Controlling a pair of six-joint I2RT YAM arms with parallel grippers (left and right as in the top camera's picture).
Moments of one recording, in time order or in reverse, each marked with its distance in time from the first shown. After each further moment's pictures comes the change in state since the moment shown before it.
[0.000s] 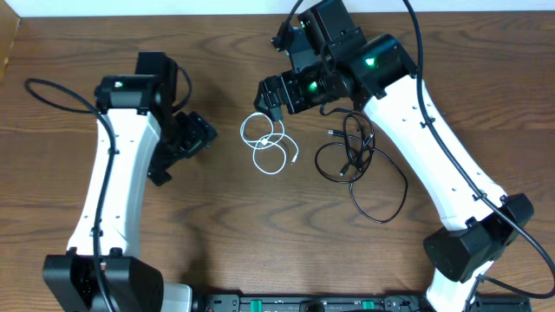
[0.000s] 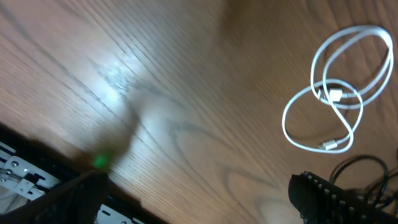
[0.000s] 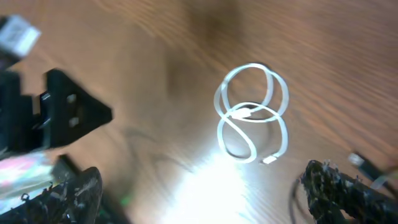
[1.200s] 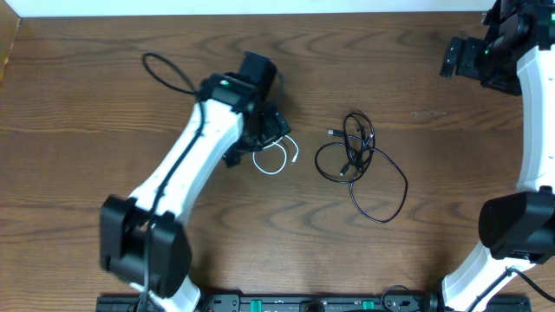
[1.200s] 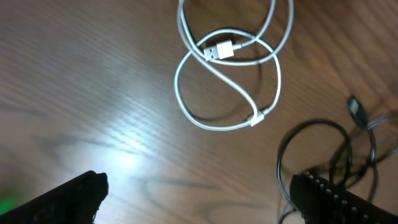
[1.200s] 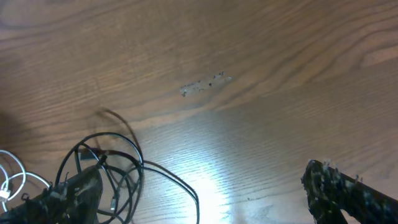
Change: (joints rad) left arm -0.363 0.182 0.000 0.290 0.010 -0.159; right arm -0.681 0.000 0.000 -0.233 0.349 0.000
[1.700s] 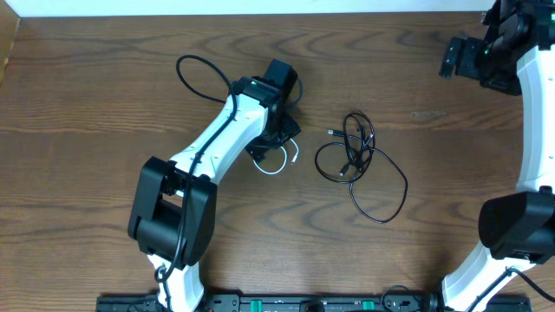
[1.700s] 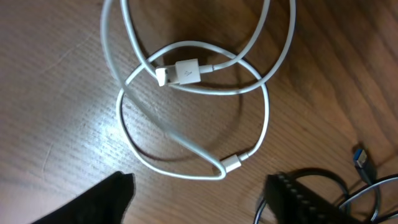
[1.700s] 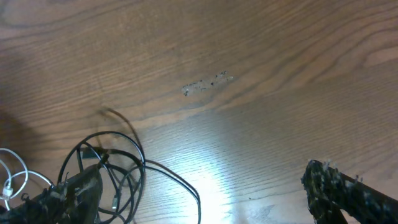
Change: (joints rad) left arm -0.047 0.188 0.000 0.172 0.000 -0.134; right arm 0.000 0.000 0.000 0.000 -0.003 0.000
